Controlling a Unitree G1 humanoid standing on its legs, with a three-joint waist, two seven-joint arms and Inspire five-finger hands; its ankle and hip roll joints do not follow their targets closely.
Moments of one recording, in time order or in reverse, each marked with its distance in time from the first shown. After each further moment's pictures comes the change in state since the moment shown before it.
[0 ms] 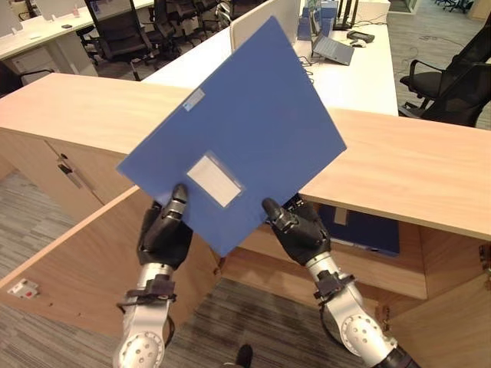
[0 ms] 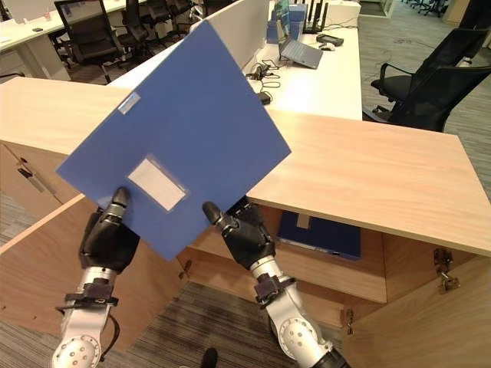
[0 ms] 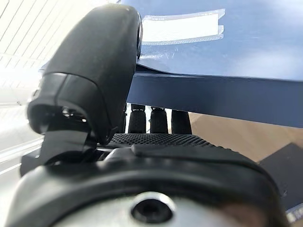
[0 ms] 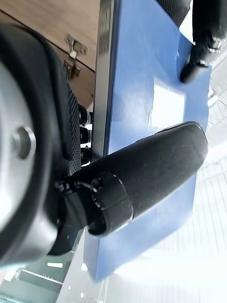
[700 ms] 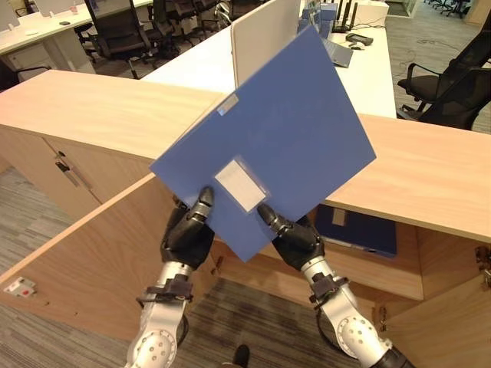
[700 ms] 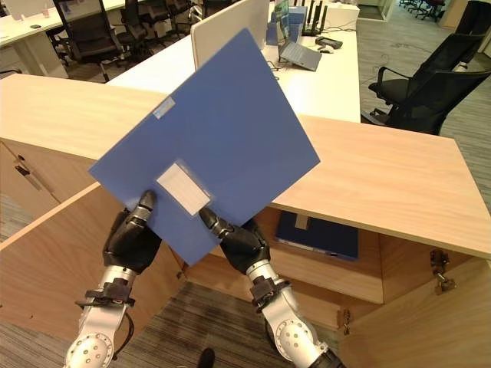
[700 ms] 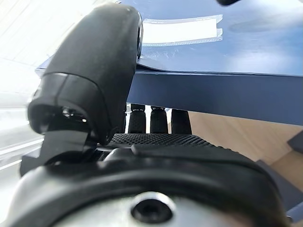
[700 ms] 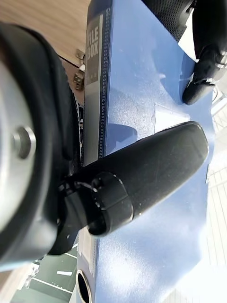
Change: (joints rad) left arm -0.009 -0.019 -0.085 0.004 0.005 0.065 -0.025; right arm 0.000 0.017 -0.011 0.049 0.021 0.017 0.000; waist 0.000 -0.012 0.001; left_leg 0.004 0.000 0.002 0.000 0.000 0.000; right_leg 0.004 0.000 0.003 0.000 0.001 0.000
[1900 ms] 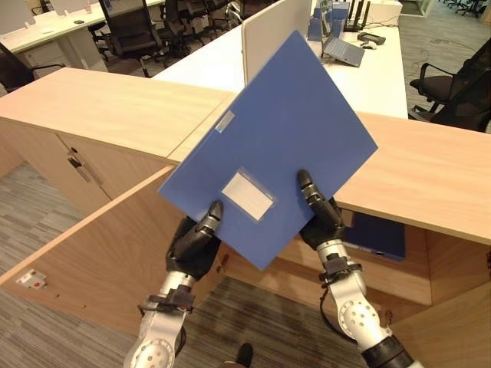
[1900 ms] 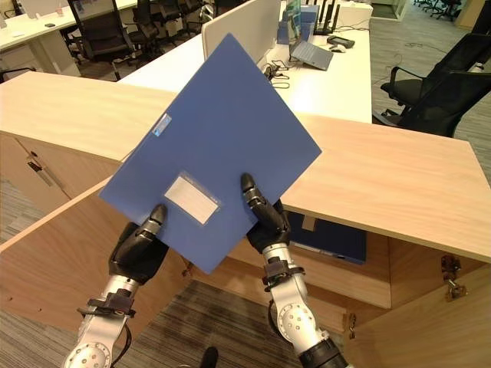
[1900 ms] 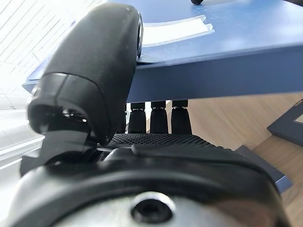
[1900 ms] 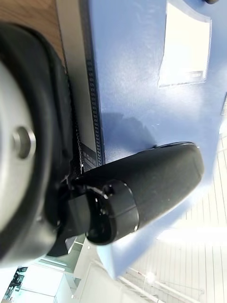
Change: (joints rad) left arm 0.053 -0.003 0.019 0.004 0.039 0.047 -0.046; right arm -0.045 0.075 -0.158 0.040 -0.002 -0.064 -0.016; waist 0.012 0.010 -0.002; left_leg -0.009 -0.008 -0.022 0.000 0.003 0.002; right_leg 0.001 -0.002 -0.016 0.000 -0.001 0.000
